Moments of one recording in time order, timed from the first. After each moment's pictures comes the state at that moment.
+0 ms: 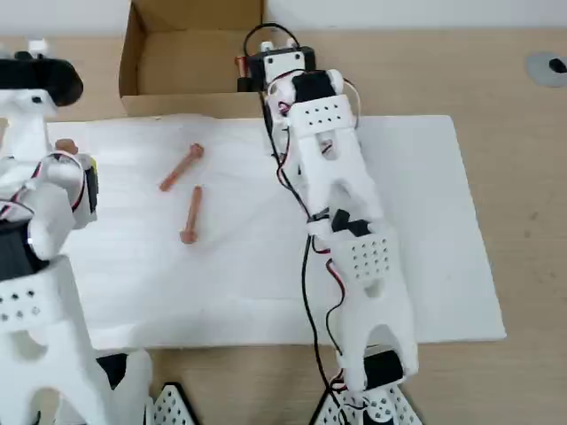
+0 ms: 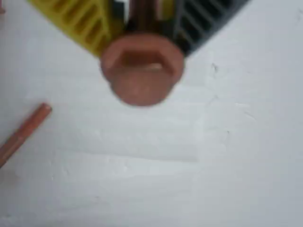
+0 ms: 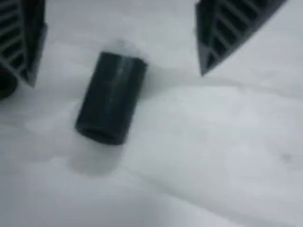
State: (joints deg) left arm -16.0 -42.1 12.0 79.0 -21.5; right arm -19.7 49.5 -57.1 97.0 -17.5
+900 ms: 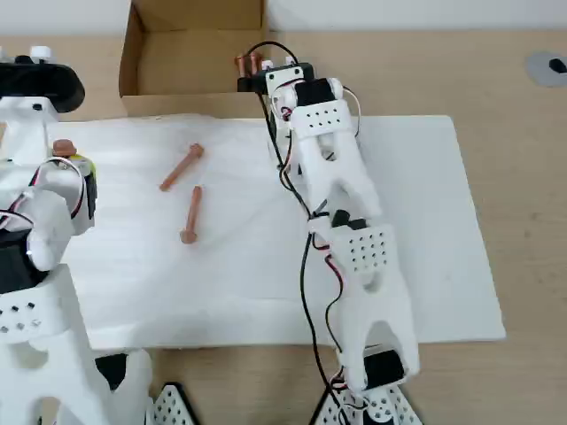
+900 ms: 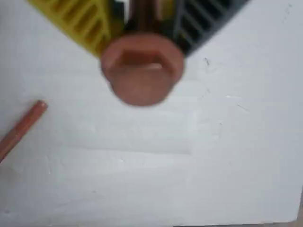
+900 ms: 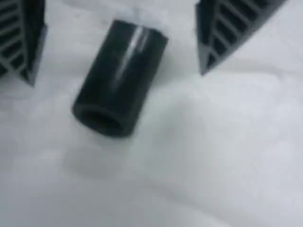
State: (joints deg) left arm -16.0 -43.8 12.3 78.9 -23.7; right arm -18.6 54.3 -56.7 97.2 -13.0
